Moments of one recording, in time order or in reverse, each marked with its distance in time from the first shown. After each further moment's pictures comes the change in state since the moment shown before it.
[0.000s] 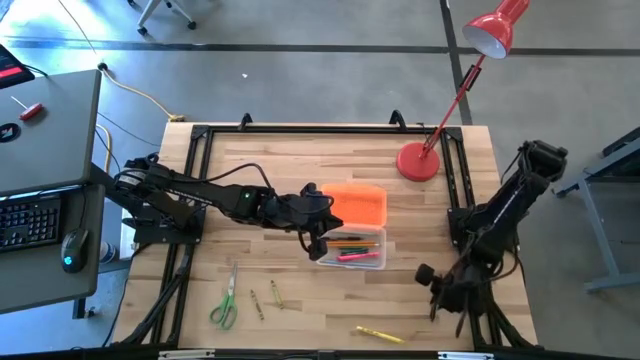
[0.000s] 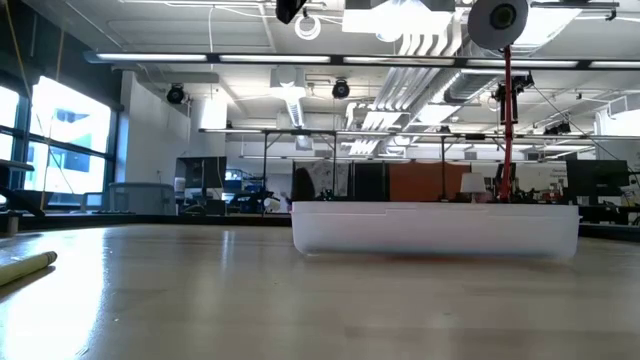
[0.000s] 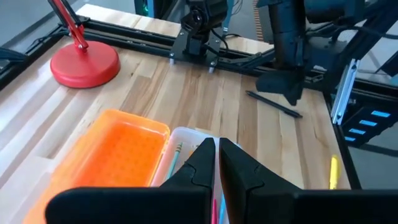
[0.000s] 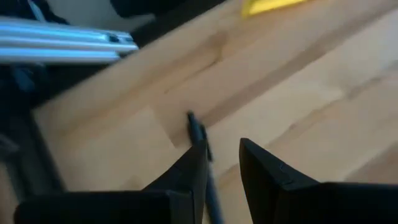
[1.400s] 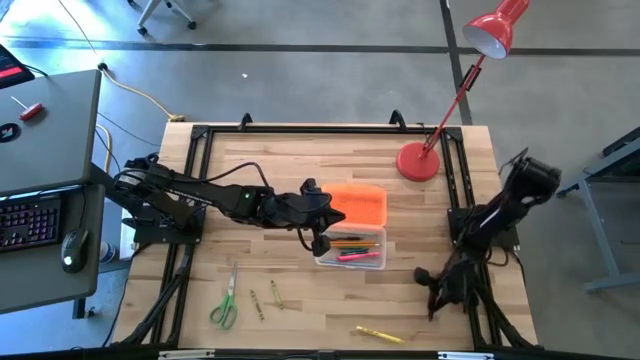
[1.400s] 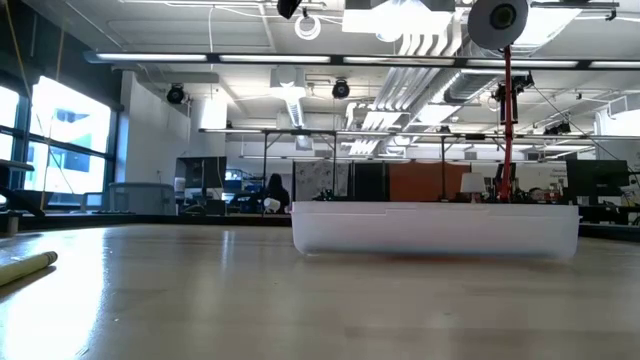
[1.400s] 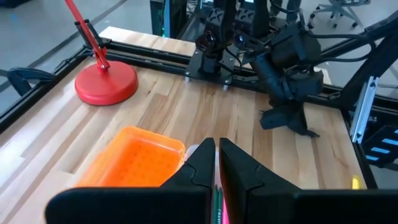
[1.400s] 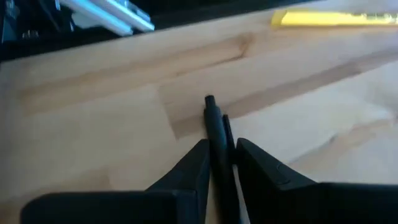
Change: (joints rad) left arm 0.000 0.000 0.000 0.051 -0.082 0.034; right arm -0.019 0.343 -0.421 0.988 -0.025 -0.200
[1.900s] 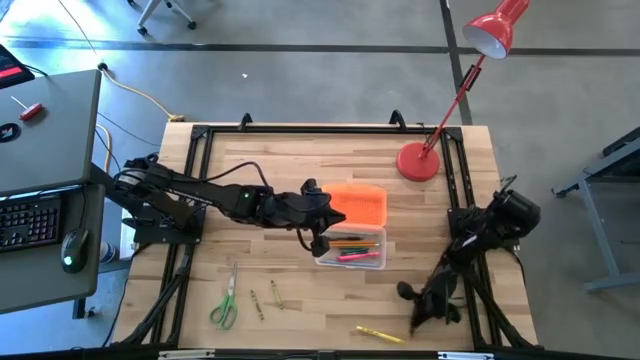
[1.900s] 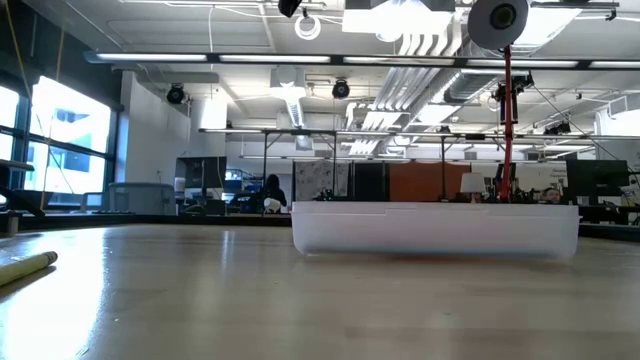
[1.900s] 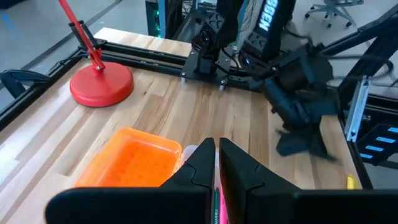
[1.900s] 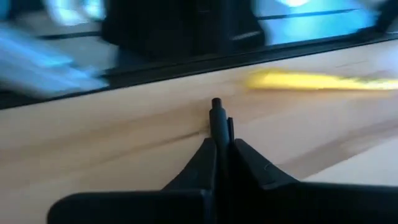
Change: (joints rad) left arm 0.000 -0.005 0.000 0.005 0.018 0.007; right arm -0.112 0.303 0.167 0.316 -0.088 -0.085
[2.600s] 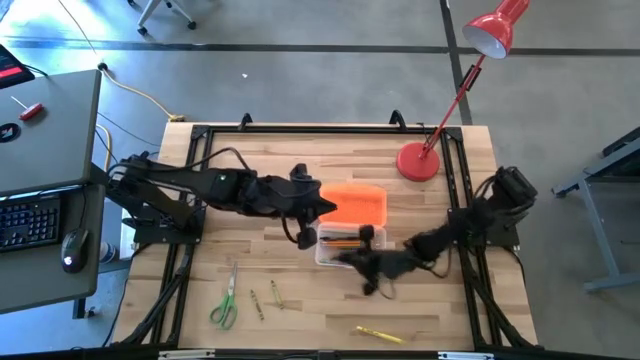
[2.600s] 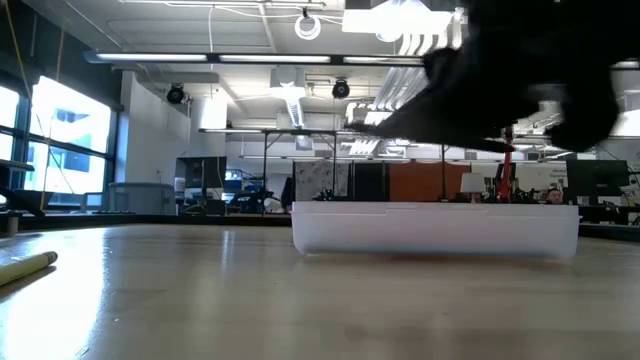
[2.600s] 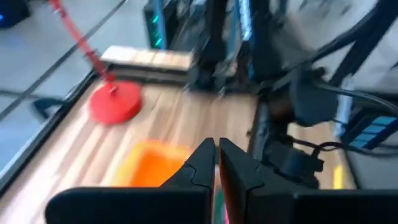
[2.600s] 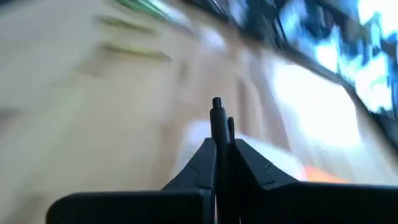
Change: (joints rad) left arm -0.001 -0.049 0.240 -0.311 0.003 0.079; right arm -0.351 -0.136 0.424 -0.482 0.722 0.109
